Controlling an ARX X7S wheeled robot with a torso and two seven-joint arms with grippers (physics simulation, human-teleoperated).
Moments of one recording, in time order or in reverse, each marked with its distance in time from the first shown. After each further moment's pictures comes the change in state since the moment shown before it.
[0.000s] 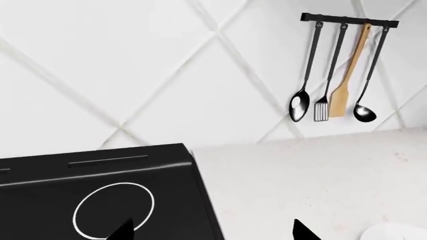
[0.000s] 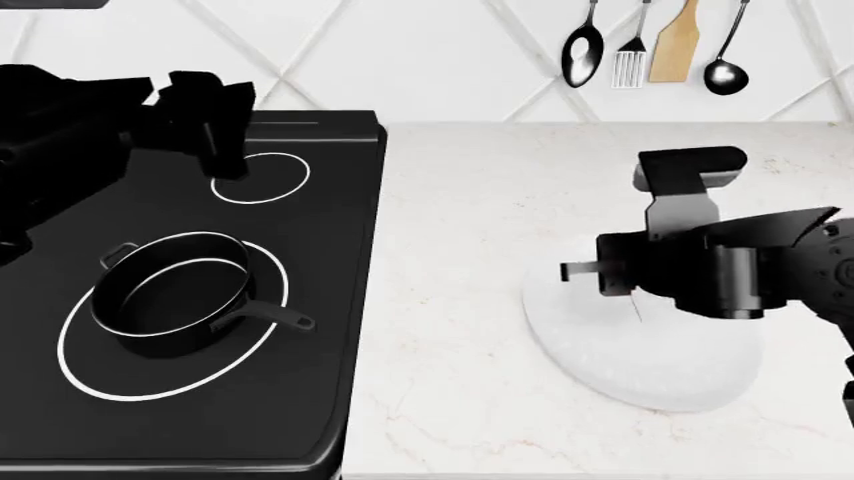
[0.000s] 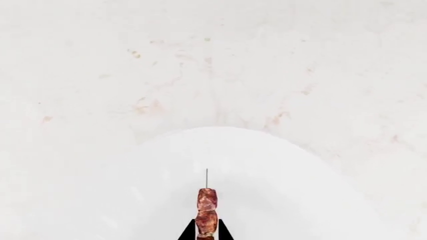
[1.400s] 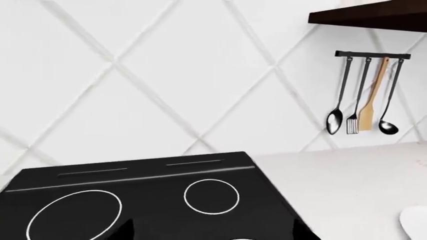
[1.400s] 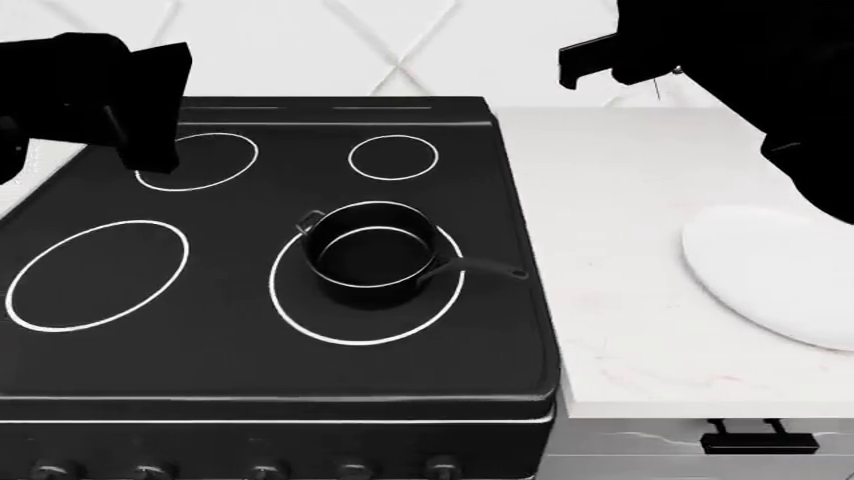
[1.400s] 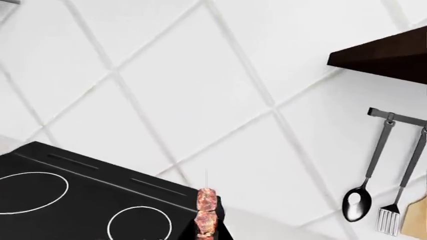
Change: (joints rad) left arm -0.058 -0.154 -0.017 0.133 -0.315 0.094 -0.217; right arm 0.309 0.045 0.150 -0.505 -0.096 -0.103 -0.117
